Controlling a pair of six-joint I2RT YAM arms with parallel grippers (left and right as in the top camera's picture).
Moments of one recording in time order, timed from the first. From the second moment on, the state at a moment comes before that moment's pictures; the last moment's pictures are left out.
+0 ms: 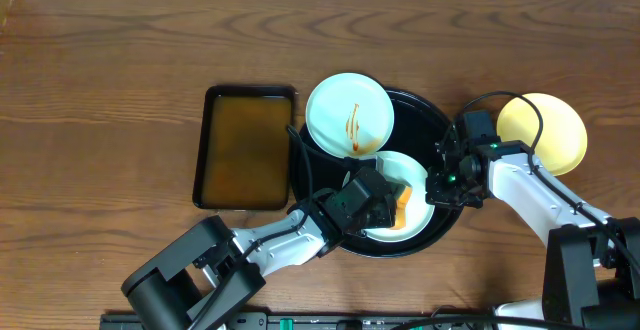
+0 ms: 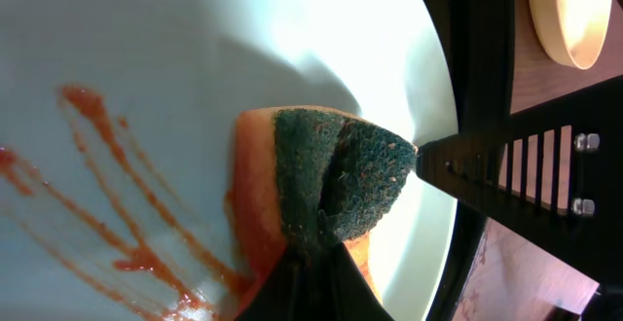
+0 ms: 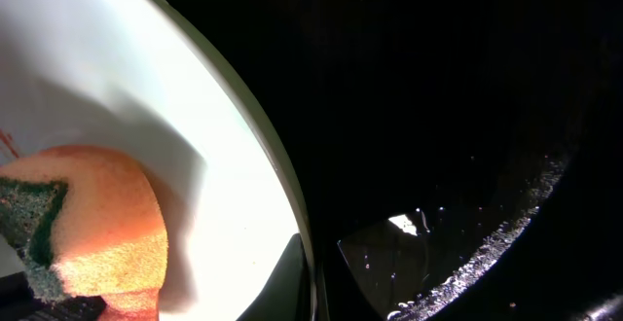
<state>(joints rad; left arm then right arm) -0.92 1.71 0.70 0.21 0.14 -1.01 0.17 1.62 0.82 -0.70 -0.26 0.28</state>
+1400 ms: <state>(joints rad) -0.75 1.67 0.73 -0.05 0.03 -0.92 0.17 1.62 0.82 -0.73 -0.27 0.29</state>
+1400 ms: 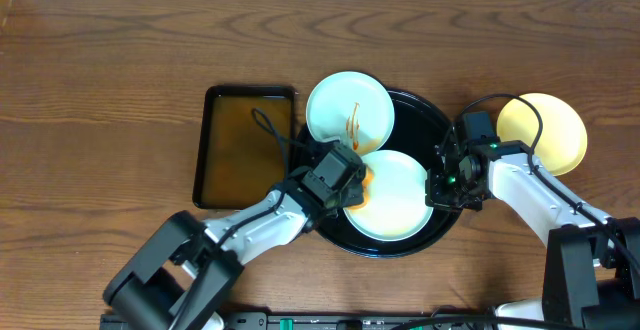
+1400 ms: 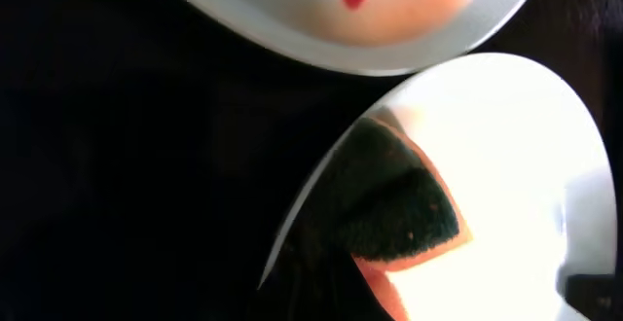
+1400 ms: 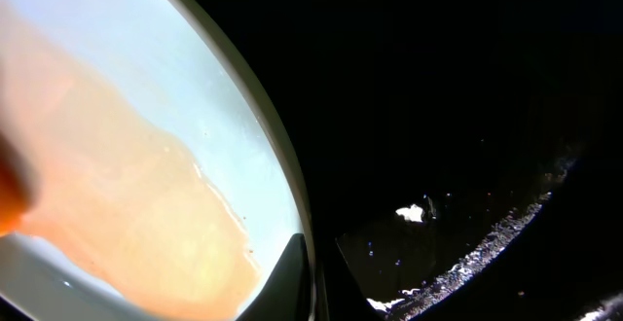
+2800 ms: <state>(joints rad) -0.45 1.41 0.71 -0.29 -0.26 -0.63 0.17 1.60 0.76 -0.57 -0.29 0.30</state>
